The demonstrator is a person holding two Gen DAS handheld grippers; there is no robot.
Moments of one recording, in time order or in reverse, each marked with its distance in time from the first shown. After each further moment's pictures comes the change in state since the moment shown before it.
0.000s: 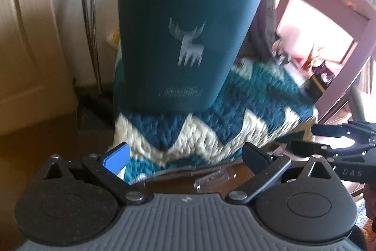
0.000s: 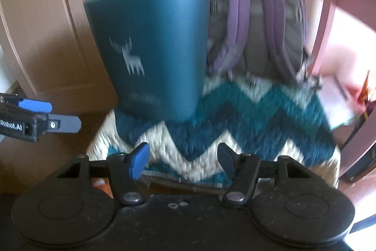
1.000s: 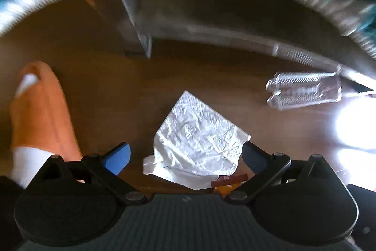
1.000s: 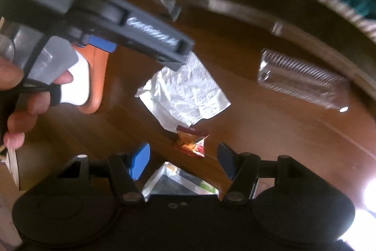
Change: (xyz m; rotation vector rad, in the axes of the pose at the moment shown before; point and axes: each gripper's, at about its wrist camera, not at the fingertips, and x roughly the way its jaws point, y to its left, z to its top) left arm 0.383 0.064 -0.197 -0.266 0.666 0.164; right arm 0.330 0.032 -0.213 -0.136 0.729 0.259
